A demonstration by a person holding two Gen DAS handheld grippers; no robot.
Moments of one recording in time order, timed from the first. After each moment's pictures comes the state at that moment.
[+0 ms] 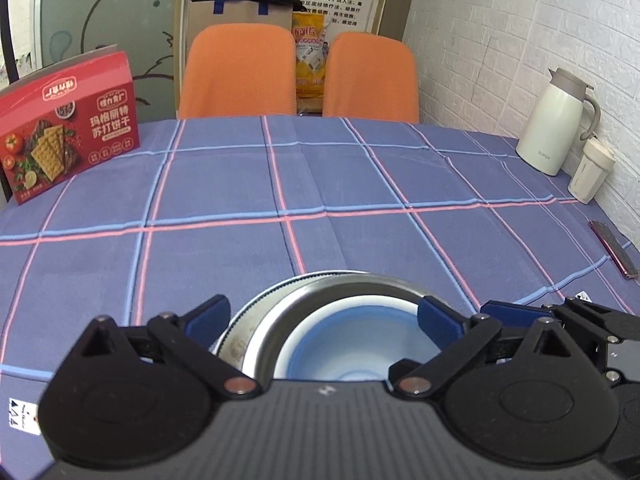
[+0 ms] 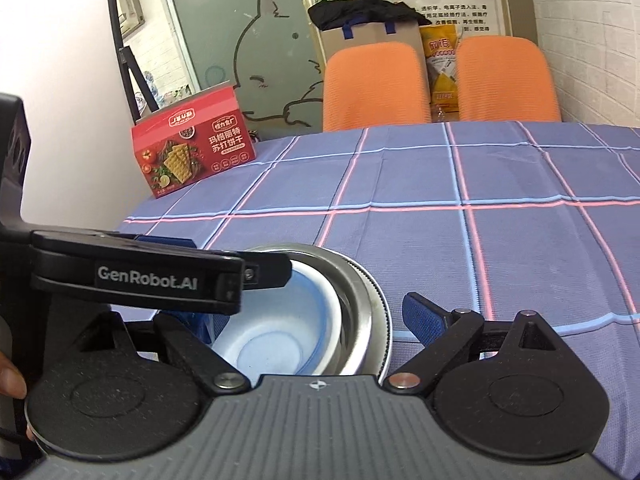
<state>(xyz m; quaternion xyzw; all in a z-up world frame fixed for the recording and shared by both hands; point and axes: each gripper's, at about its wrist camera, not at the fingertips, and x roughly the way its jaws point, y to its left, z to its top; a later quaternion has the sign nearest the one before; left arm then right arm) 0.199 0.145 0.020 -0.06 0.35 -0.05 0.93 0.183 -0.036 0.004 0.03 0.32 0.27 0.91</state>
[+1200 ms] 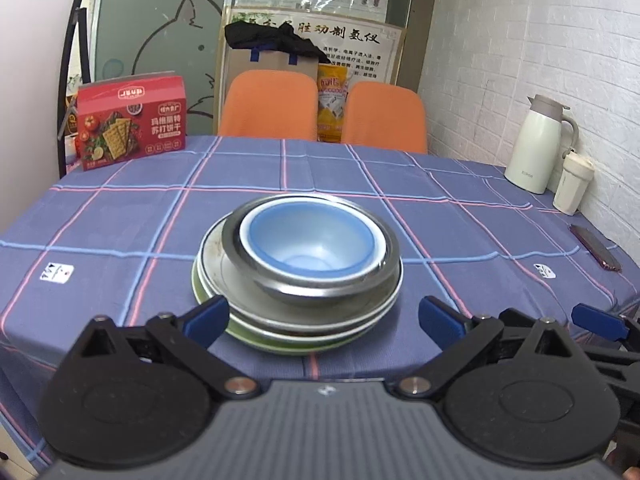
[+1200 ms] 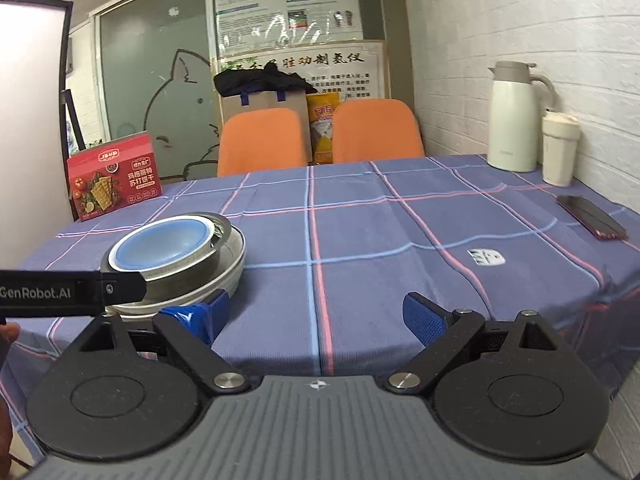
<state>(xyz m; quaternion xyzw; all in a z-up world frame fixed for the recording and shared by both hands) 0.039 0.079 0.001 -0.06 0.27 0.02 0.96 0.053 -0.115 -0.016 0.02 0.21 0.10 0.97</state>
